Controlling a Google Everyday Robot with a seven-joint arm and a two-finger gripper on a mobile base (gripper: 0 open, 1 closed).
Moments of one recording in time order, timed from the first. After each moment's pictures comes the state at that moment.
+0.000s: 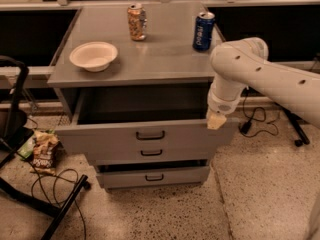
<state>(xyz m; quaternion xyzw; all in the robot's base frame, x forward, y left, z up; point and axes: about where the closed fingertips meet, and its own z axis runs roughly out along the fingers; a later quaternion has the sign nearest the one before) 0.615 -0.190 0.695 -0.66 0.75 -0.04 0.06</state>
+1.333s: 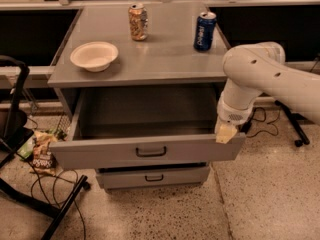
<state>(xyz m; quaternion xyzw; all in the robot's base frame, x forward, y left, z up) 0.557 -0.205 0.703 -0.64 0.77 0.00 0.03</state>
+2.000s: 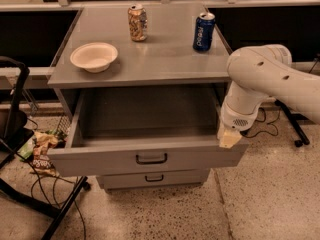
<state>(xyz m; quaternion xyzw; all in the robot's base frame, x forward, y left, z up) 0.529 -0.206 0.707 -0.65 0.76 0.01 0.02</state>
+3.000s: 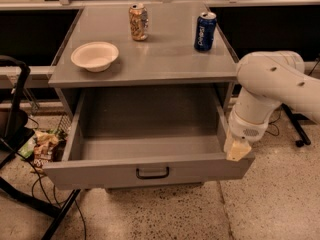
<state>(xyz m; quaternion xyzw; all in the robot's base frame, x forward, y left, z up) 0.486 -0.215 0.708 -0.65 0.76 0.05 -0.01</state>
